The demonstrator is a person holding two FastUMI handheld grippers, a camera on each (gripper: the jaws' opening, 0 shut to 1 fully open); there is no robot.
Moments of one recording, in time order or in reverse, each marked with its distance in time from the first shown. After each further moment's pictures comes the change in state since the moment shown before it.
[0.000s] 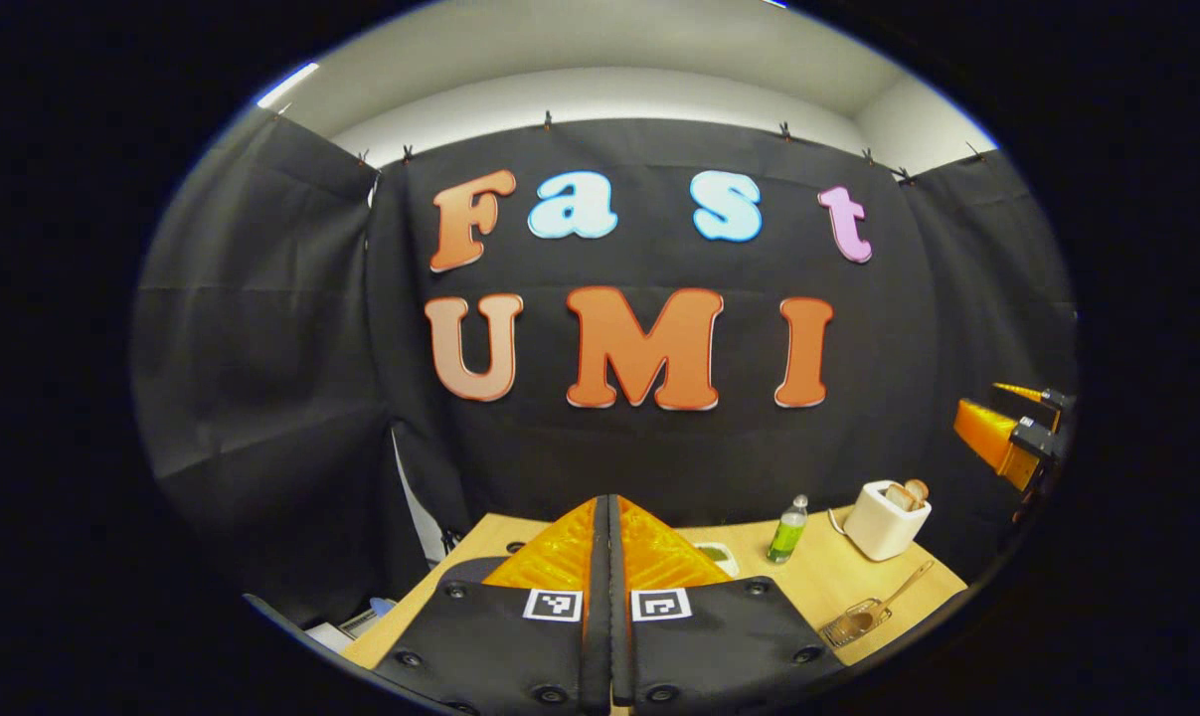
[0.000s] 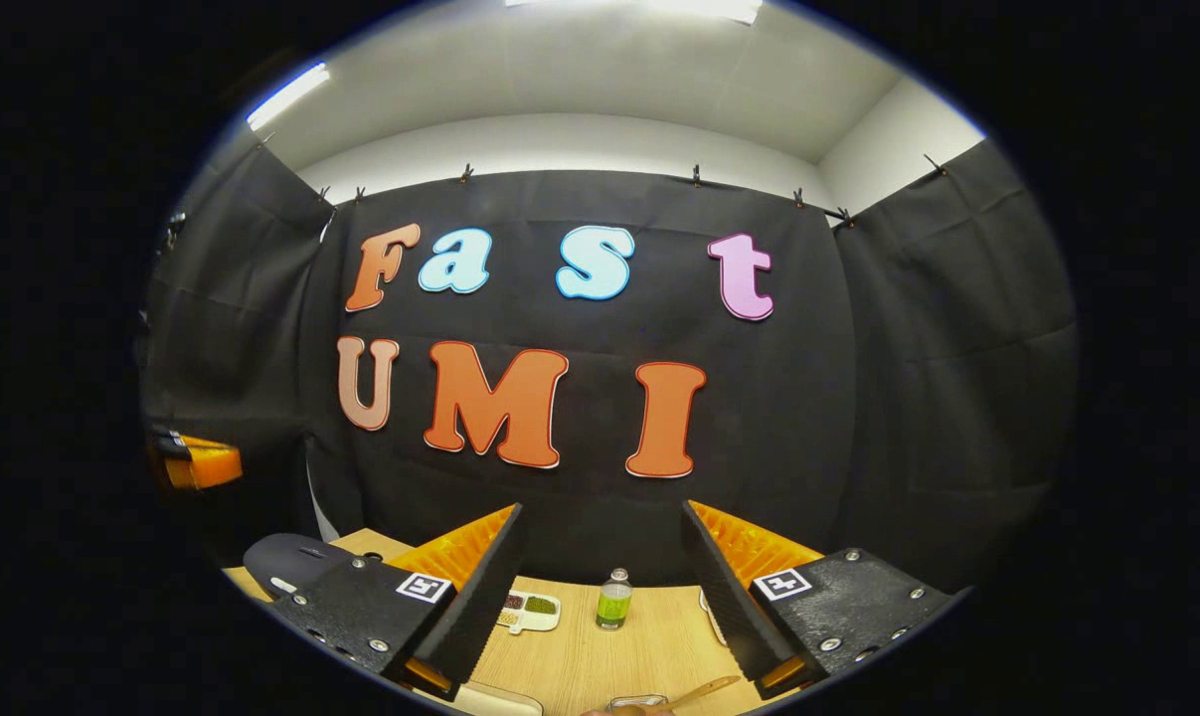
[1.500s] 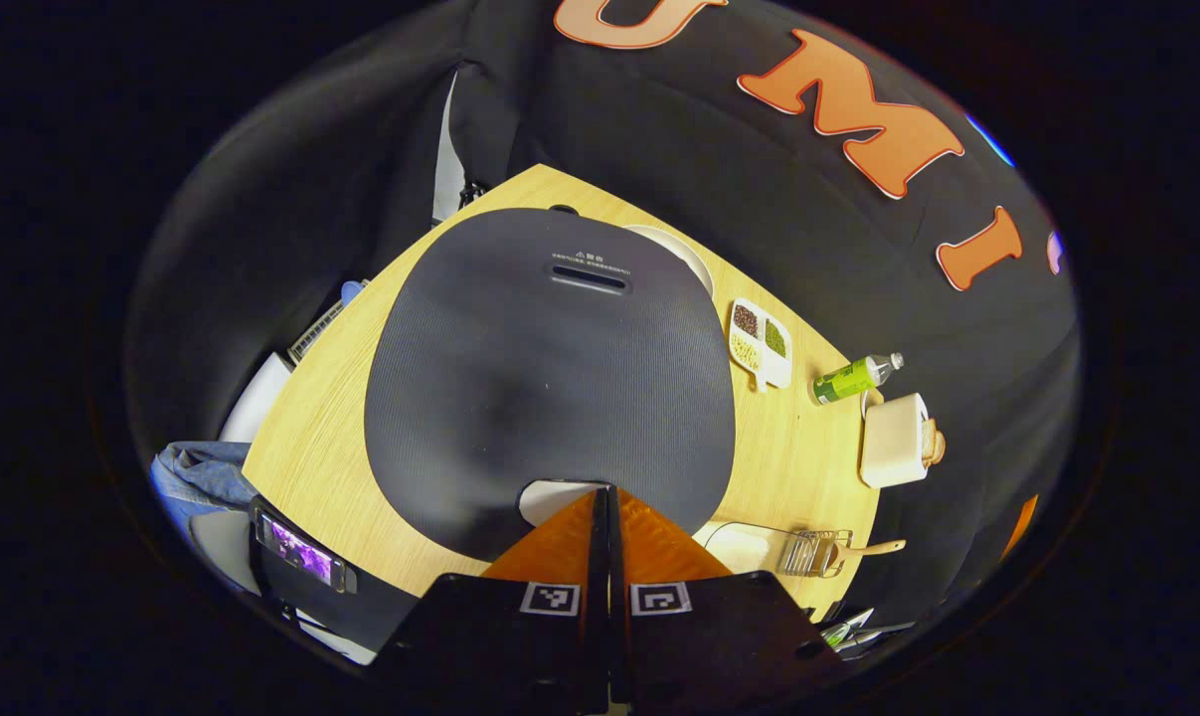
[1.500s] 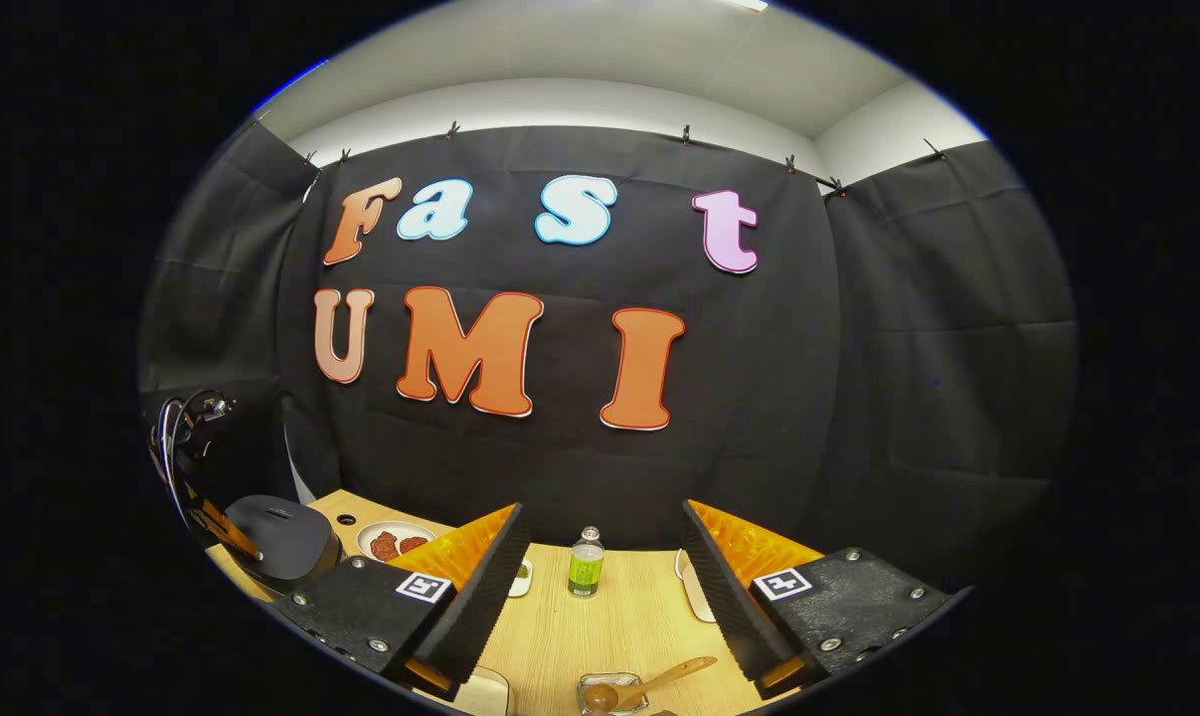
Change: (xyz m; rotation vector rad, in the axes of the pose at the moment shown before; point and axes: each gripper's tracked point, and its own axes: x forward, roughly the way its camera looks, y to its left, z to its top) left arm 0.045 0.053 -0.223 -0.486 0.949 0.028; right arm 0.004 -0.022 -0.057 -0.041 0.144 -0.045
